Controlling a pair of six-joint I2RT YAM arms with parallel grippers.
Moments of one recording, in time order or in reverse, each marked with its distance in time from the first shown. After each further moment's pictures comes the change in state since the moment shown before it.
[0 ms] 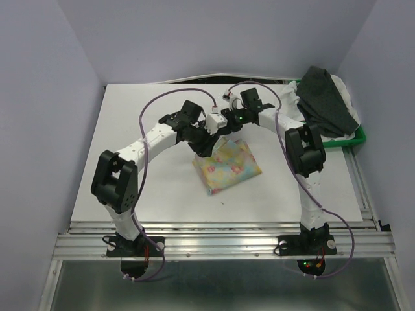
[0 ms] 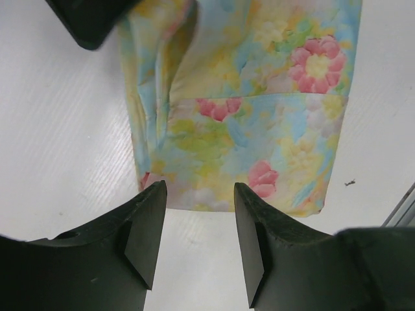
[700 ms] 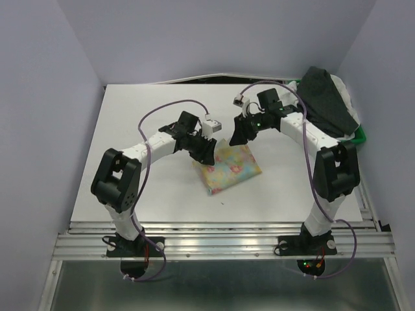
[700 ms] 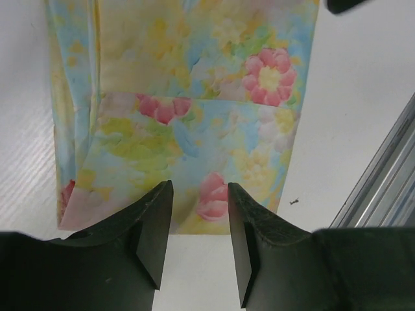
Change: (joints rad) left arm 0.023 -0.068 -0.214 0.232 0.175 -0.243; right arm -0.048 -0.437 -0.218 -0.233 -0.077 -0.192
